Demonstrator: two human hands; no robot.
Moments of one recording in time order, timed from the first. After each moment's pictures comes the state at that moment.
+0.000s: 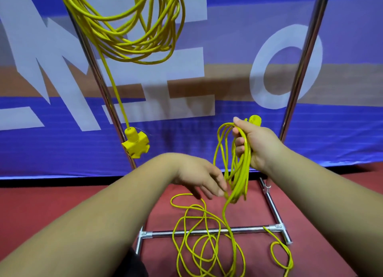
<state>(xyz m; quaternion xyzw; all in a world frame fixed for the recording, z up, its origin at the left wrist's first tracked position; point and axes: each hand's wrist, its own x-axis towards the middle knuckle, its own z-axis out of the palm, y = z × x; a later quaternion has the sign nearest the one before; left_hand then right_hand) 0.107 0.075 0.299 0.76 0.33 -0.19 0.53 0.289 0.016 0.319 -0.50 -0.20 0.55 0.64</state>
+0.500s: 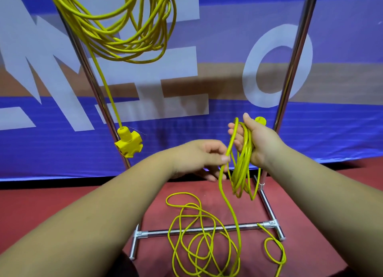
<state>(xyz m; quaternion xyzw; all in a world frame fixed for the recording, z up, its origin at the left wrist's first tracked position) 0.117 0.063 0.320 0.72 0.27 0.04 0.64 0.310 0.014 0.316 -0.48 -0.15 0.55 0.66</state>
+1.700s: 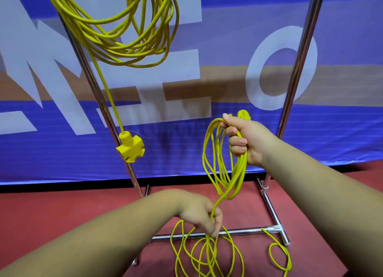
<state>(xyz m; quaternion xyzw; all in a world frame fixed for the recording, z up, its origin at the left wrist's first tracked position) 0.100 0.058 0.214 0.82 0.22 -0.27 0.46 0.298 0.032 0.333 -0.45 -0.24 0.63 0.59</state>
